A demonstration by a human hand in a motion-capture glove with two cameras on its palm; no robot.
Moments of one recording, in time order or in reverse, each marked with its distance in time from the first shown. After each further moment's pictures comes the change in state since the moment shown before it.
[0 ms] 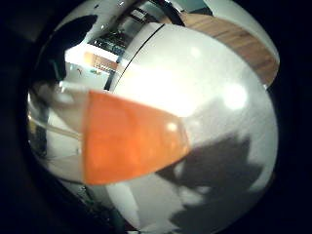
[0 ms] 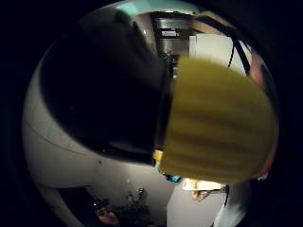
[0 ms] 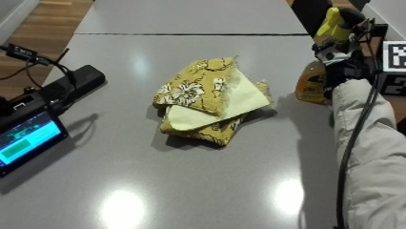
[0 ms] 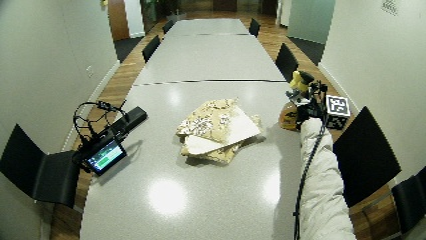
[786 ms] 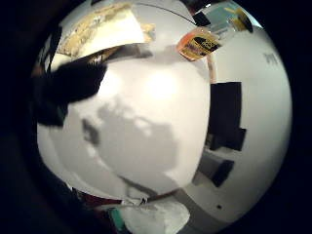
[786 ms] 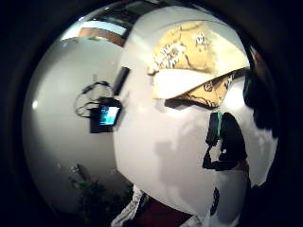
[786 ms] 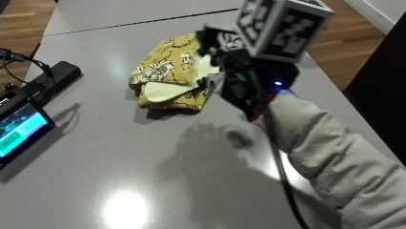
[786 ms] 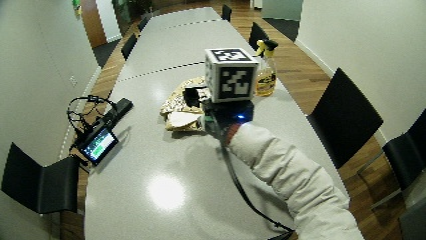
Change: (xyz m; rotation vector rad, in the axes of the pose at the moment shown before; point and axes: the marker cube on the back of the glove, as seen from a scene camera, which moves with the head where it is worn) arm -0.145 0.163 0.186 -0.559 1.036 -0.346
